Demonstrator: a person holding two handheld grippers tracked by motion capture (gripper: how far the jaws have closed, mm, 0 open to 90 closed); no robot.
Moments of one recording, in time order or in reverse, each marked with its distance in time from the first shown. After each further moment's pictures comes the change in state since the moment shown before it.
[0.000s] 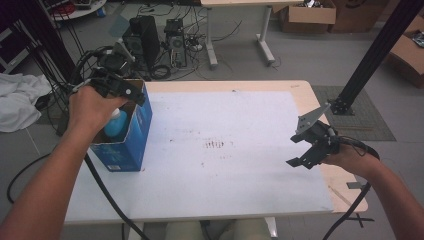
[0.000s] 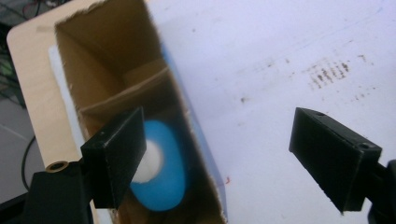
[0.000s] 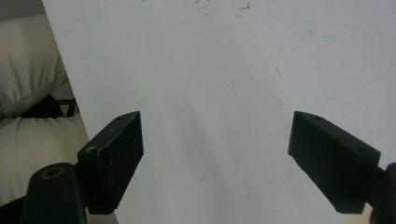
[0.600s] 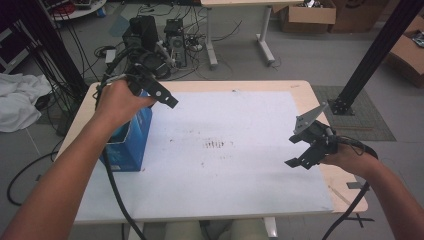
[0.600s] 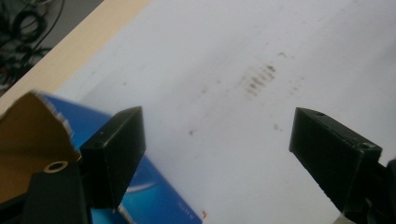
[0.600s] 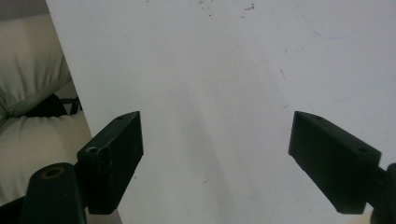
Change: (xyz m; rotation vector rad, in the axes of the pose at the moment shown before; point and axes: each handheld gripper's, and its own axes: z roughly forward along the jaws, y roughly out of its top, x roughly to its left) left arm -0.065 0.034 0.009 -0.051 -0.163 0.356; right arm 0.002 0.005 0.001 0.011 0.010 0.000
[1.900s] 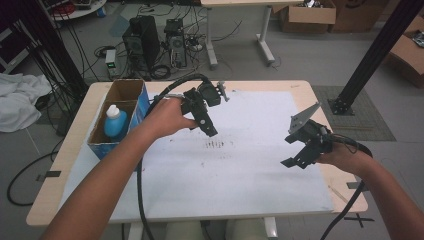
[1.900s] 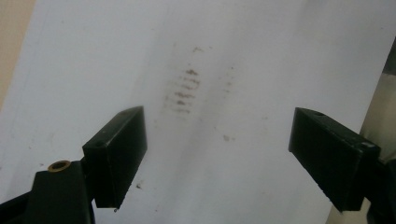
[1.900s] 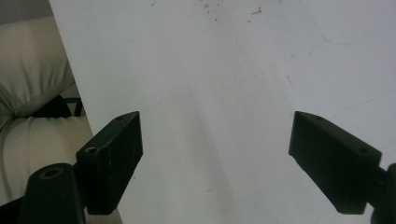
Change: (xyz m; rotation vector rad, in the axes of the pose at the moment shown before) left arm -0.071 0.032 0.077 0.122 -0.155 0.385; right arm 0.000 0.008 0.008 0.011 0.021 -0.003
